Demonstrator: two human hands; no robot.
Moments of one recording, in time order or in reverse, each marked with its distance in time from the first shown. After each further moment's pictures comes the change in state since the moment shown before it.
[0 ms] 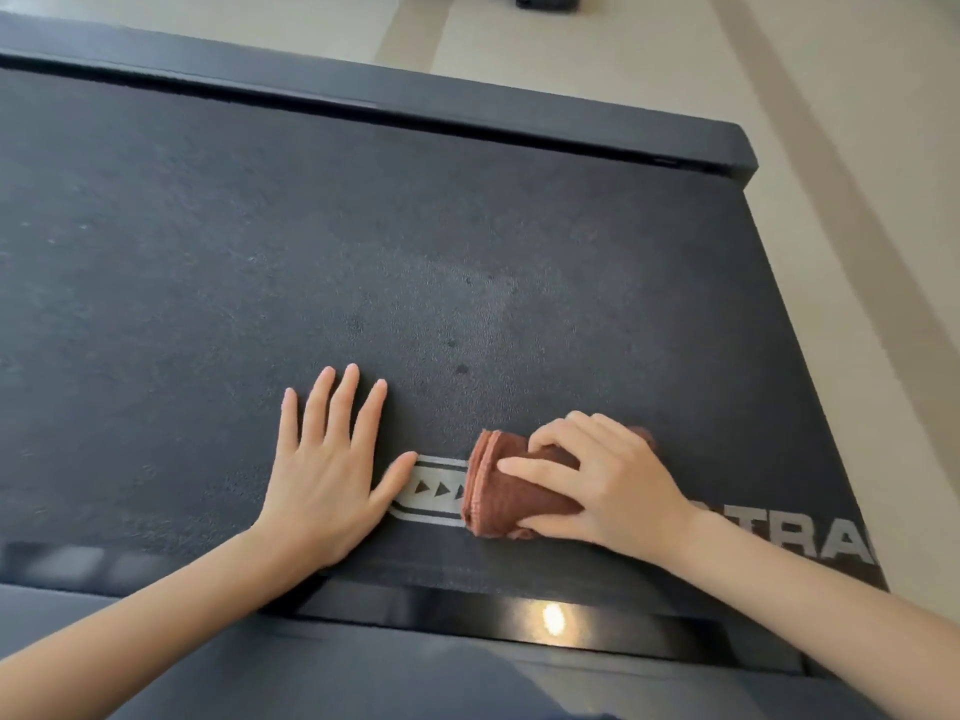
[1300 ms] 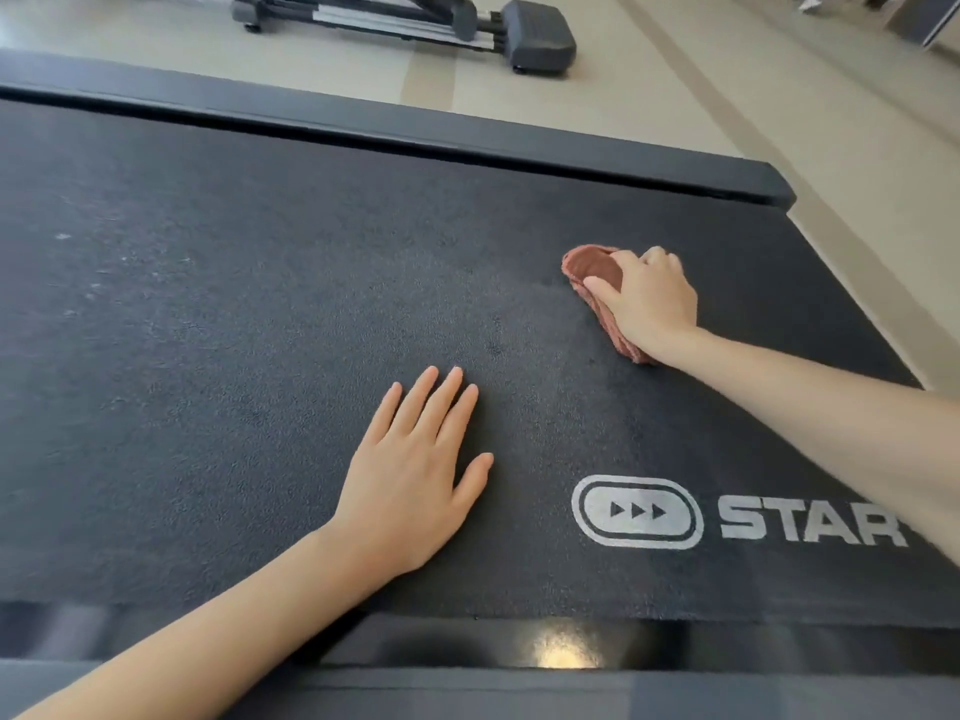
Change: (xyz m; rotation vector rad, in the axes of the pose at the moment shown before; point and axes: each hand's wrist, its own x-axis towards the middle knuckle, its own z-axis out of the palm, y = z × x) left_hand 0.009 -0.098 0.004 -0.101 0.120 0.234; right_hand 0.174 0.072 0.057 -0.341 -0.006 0.979
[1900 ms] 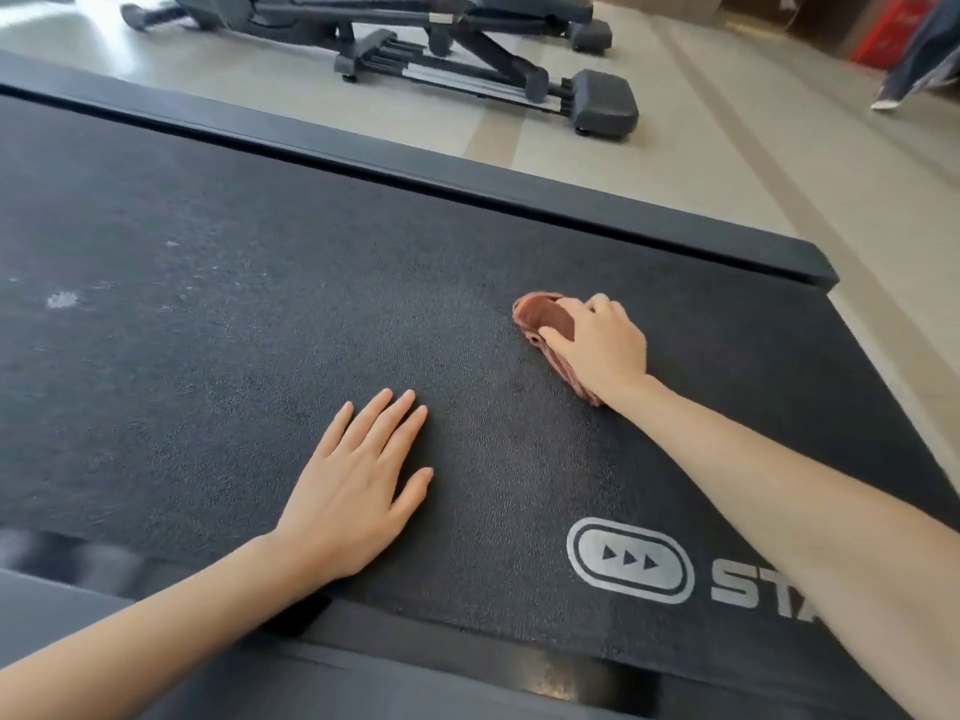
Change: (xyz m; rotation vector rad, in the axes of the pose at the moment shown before) left_hand -0.025 -0.032 -0.014 0.011 0.022 -0.136; right_hand -0.003 -0.059 0.000 0.042 -0.002 -0.275
